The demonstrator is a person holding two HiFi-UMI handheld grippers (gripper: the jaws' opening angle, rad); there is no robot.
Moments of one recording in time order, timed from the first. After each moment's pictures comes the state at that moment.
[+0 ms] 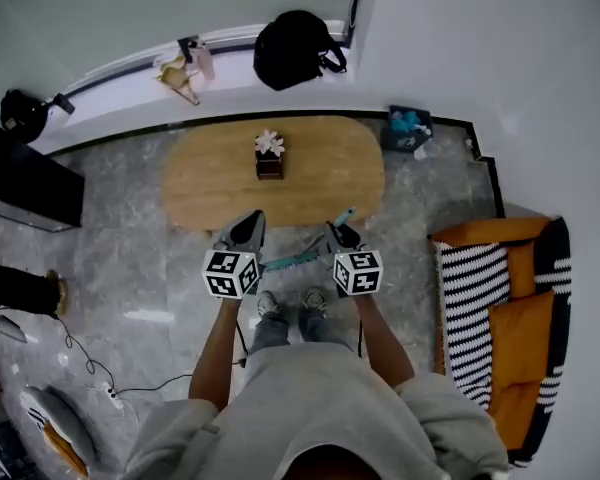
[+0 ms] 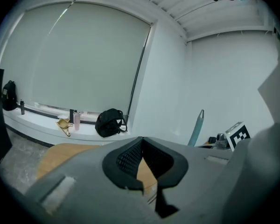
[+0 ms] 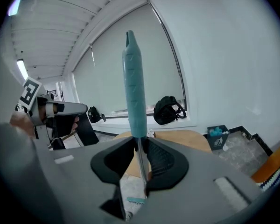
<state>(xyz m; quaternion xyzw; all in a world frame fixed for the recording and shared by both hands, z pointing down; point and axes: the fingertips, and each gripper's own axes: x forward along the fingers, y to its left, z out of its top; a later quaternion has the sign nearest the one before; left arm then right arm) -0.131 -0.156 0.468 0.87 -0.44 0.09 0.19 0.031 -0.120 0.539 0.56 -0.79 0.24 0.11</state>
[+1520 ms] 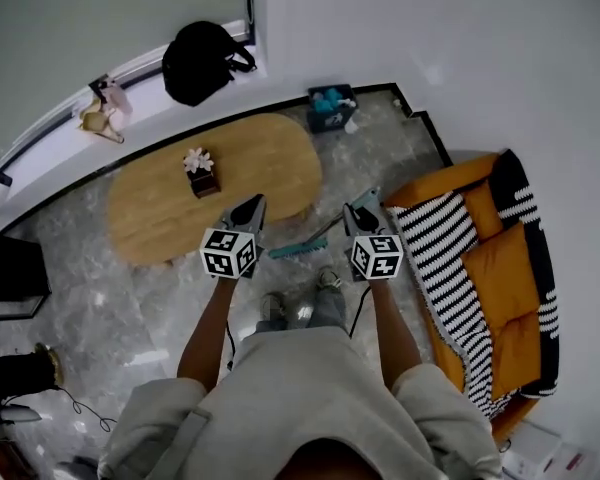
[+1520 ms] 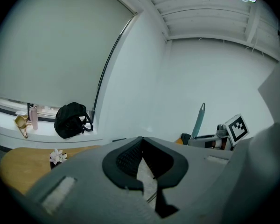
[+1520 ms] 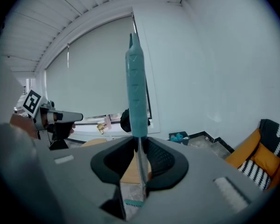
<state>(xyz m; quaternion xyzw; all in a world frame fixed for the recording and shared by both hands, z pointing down) 0.042 -0.173 0.467 0.94 -0.26 0.09 0.19 0.228 -0.074 0.498 0.70 -0.68 0.21 0.10</state>
